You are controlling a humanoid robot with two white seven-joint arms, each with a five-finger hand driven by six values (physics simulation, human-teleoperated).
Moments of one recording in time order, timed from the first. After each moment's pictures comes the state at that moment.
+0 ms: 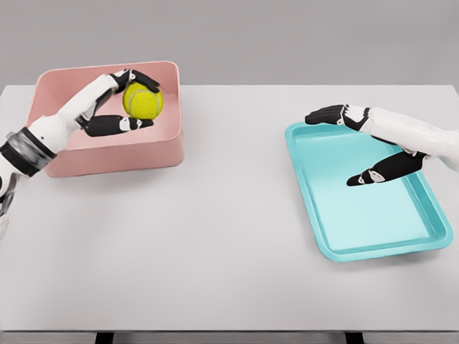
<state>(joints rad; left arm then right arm) -0.39 0.56 -0.26 -1.56 0.19 -0.23 -0.43 -0.37 -0.94 0.34 -1.75 -0.30 -0.53 0.61</state>
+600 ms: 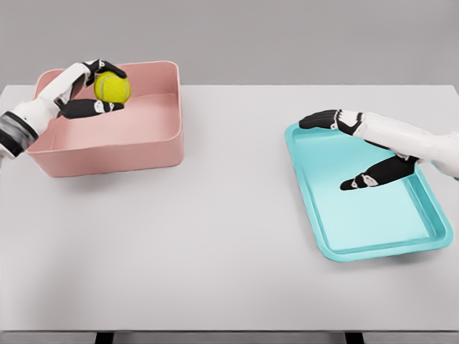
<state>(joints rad) -0.51 0.56 -0.27 -1.27 0.17 -0.17 -0.43 -0.36 -0.91 0.35 -1.75 -0.30 -0.53 0.61</state>
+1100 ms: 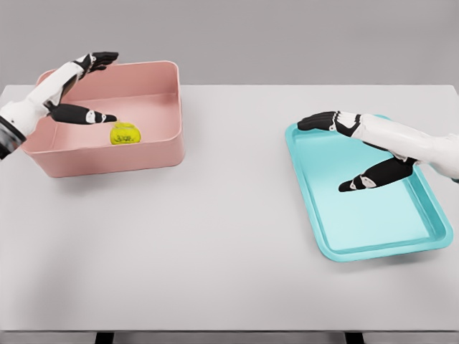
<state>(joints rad) -0.48 0.62 -0.27 -1.30 0.14 -0.39 -0.43 -0.35 -0.91 0.35 -1.75 -0.30 -0.53 0.61</state>
